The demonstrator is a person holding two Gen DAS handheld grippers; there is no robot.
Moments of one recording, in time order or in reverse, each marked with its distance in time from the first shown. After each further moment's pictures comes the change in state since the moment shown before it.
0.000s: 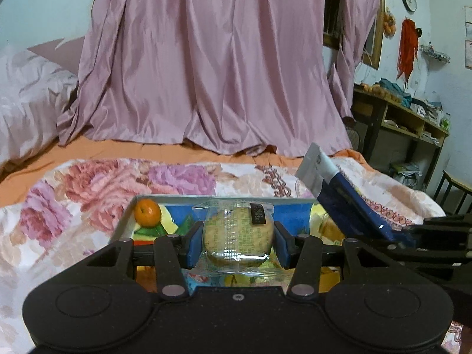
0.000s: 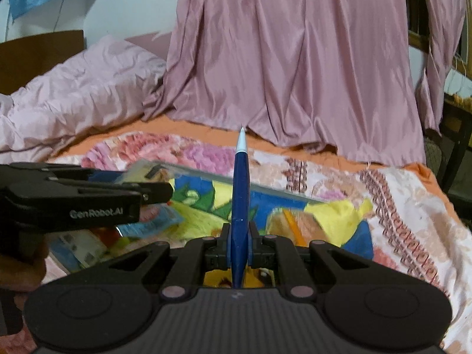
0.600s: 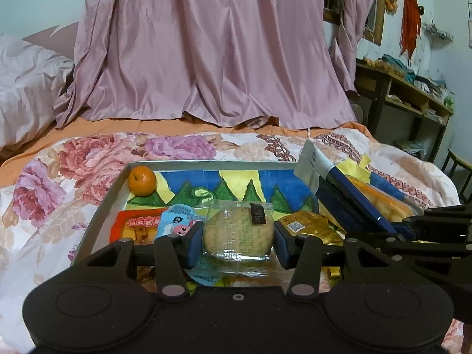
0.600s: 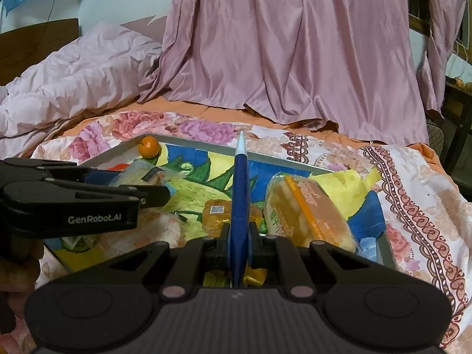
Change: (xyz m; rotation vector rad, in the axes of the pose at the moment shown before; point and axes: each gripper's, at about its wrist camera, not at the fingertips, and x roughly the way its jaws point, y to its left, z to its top) left arm 0.020 -0.002 -0.021 0.030 0.087 0.016; right arm 0.017 -0.003 -0.017 0.009 0.055 0.002
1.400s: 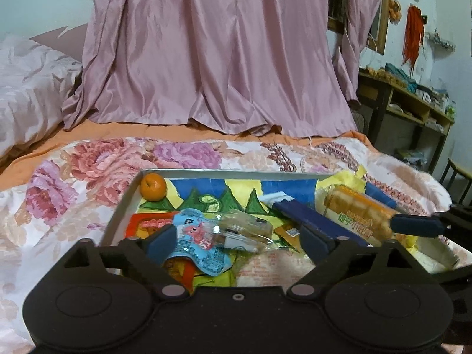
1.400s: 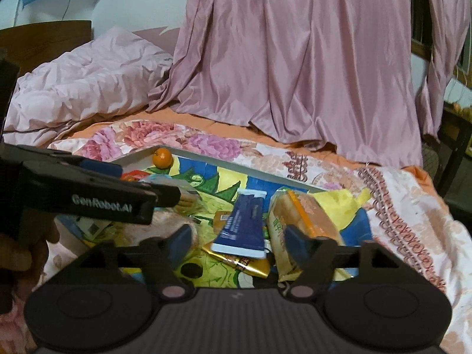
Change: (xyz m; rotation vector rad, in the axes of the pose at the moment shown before) left arm -0.029 0.005 0.005 -0.037 -0.034 0.002; right arm -0.039 0.015 -0.004 -0.066 -0.079 -0.018
